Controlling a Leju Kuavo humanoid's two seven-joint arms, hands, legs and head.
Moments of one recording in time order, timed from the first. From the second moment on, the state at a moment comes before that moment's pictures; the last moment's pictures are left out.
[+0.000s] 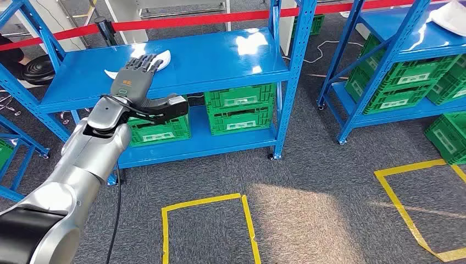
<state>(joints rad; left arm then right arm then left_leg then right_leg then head) -1.04 -0.09 -0.35 -0.47 -1.43 0.10 -0.13 -0.07 0.15 -1.03 -0.21 1.43 -0.10 0.34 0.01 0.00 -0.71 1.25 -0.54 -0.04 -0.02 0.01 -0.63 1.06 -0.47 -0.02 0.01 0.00</state>
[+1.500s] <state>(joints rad) -1.03 -0.05 -0.31 -0.45 -1.39 0.09 -0.12 -0.07 0.14 -1.05 -0.21 1.44 -0.08 0.34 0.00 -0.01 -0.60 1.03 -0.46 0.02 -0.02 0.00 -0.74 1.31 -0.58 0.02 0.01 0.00</state>
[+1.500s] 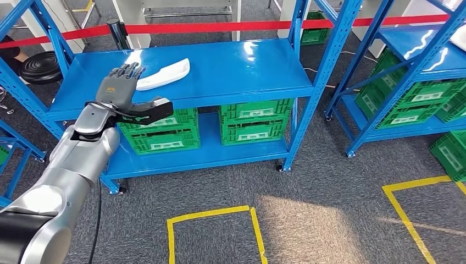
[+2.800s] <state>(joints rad) -1.00 -0.05 -0.29 -0.48 -1.41 0.09 -0.11 -0.07 0.15 -1.04 -0.21 1.45 -0.08 0.31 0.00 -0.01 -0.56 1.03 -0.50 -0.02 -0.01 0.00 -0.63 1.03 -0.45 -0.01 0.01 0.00</state>
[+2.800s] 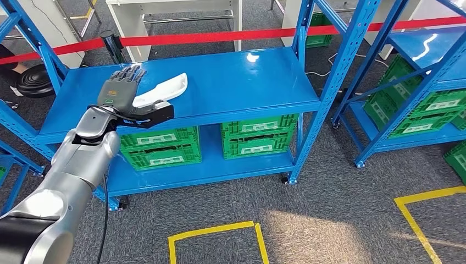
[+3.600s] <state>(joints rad) -1.00 -0.05 -0.29 -0.47 -1.40 0.08 -0.12 -0.07 0.15 -1.04 -0.21 1.46 -0.09 0.25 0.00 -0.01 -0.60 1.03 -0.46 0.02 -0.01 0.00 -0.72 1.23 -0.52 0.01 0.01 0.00</state>
